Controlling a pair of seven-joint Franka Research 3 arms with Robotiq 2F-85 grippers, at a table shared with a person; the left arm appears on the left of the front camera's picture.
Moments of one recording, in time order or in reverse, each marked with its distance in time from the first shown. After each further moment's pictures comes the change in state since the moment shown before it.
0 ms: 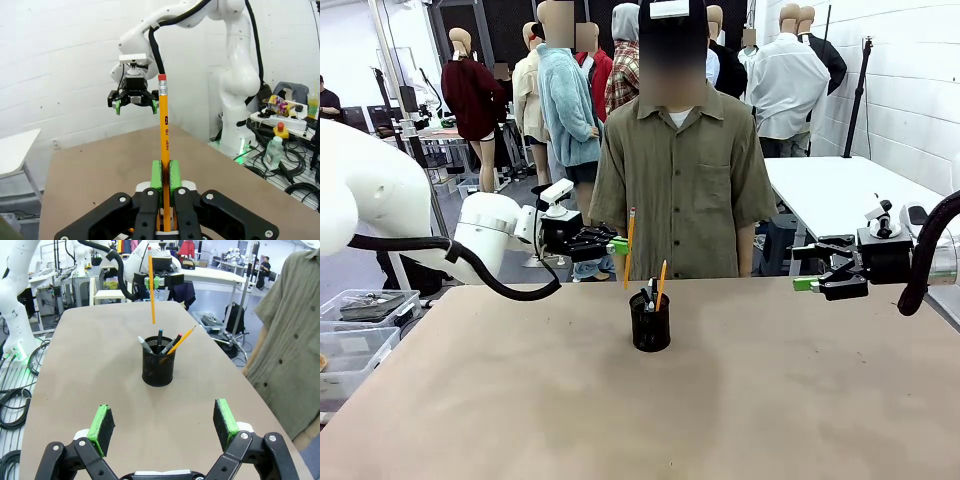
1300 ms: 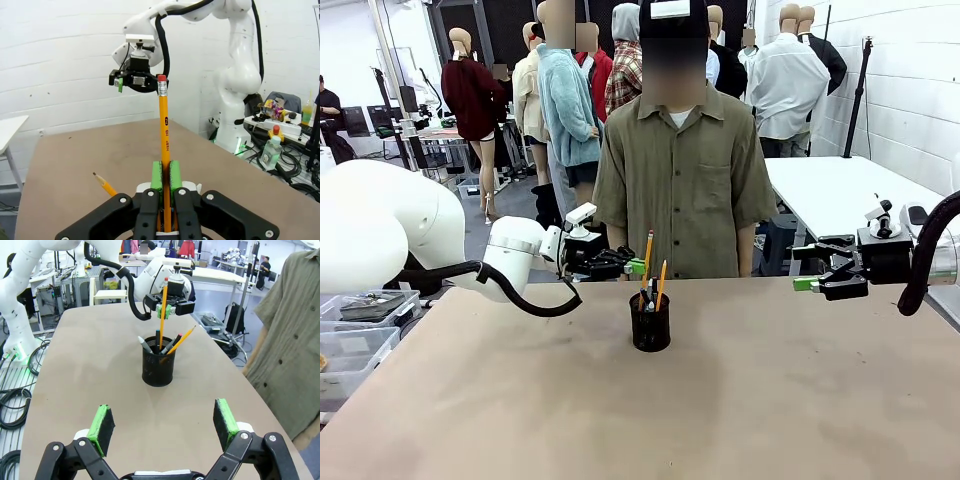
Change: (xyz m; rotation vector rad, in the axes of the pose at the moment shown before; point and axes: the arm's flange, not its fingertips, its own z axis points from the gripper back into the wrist) left arm -0.065 0.029 -0.015 -0.043 -0.021 0.107; right arm 0.000 0.000 0.000 0.000 0.000 0.000
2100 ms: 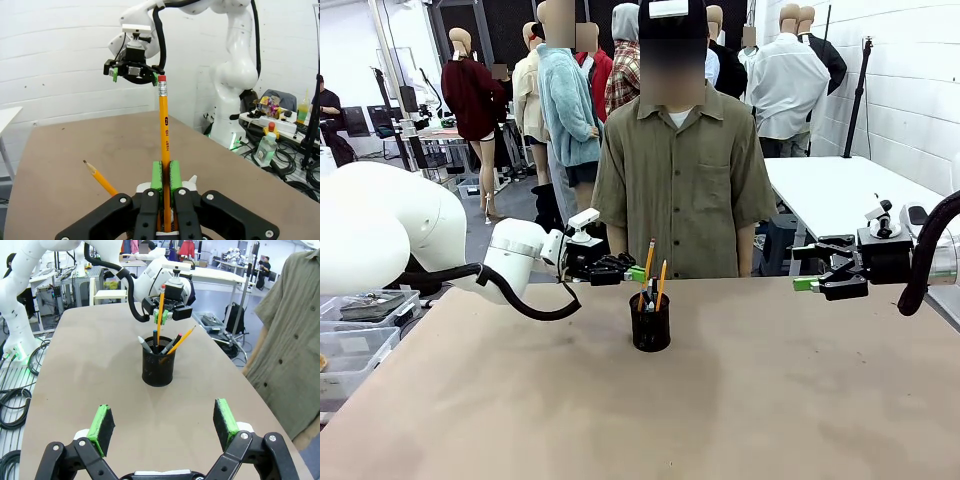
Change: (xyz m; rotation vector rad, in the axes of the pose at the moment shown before) left arm -0.010 -0.002 -0.002 -0.018 0.028 0.035; right arm 0.000 0.000 0.000 0.000 0.000 0.000
